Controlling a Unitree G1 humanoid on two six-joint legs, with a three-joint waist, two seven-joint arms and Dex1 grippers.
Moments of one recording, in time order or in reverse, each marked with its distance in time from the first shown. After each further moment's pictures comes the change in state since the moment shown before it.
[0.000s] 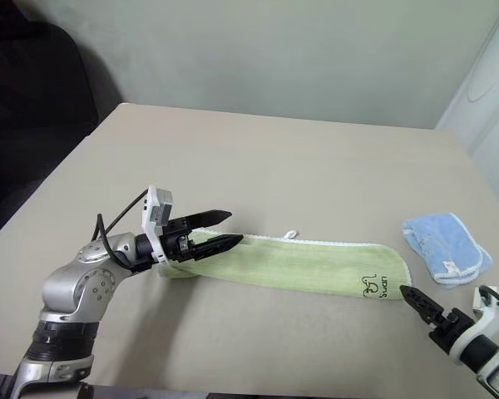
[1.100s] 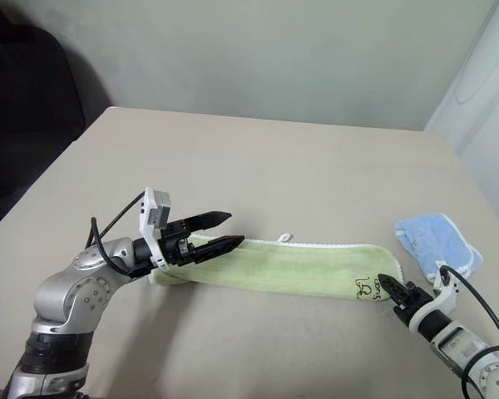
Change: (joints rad) left arm 0.051 0.008 0.018 -0.098 -0.066 0.043 0.090; right arm -0.127 0.033 0.210 0.070 -0.002 -0.172 -0.085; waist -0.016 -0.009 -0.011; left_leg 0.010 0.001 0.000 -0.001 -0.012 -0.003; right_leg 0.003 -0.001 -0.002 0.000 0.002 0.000
